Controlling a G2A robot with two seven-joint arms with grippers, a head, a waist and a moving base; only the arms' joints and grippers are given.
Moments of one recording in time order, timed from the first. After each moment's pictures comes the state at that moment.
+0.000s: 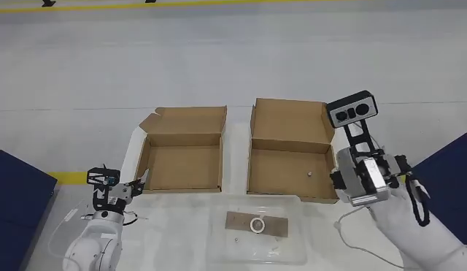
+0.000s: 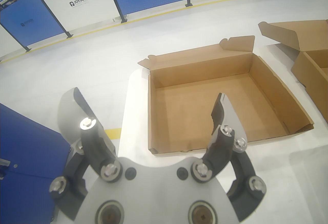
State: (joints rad) left arm 1.73 -1.15 -1.60 -1.80 1.33 0.00 0.00; right arm -1.03 -0.81 1.00 -2.00 1.66 -0.44 1.21
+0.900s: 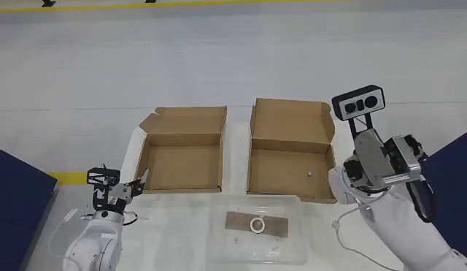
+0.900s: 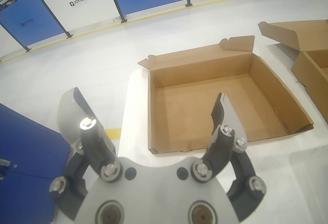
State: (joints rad) left arm 1.73 -1.15 -1.60 -1.80 1.33 0.00 0.00; right arm -1.09 -0.90 1.08 -2.02 1.78 -0.39 1.20
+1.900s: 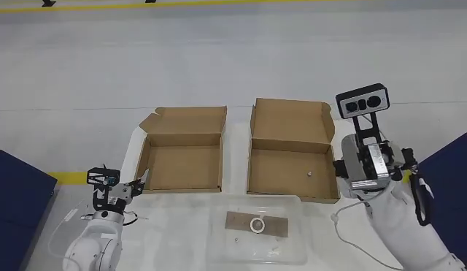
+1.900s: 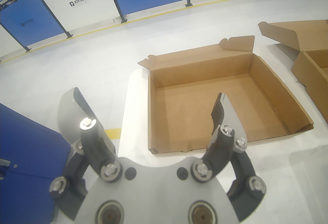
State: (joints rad) left arm 1.73 -1.15 -1.60 -1.80 1.33 0.00 0.00; right arm -1.14 -0.97 1.20 -2.01 1.55 -0.33 1.16
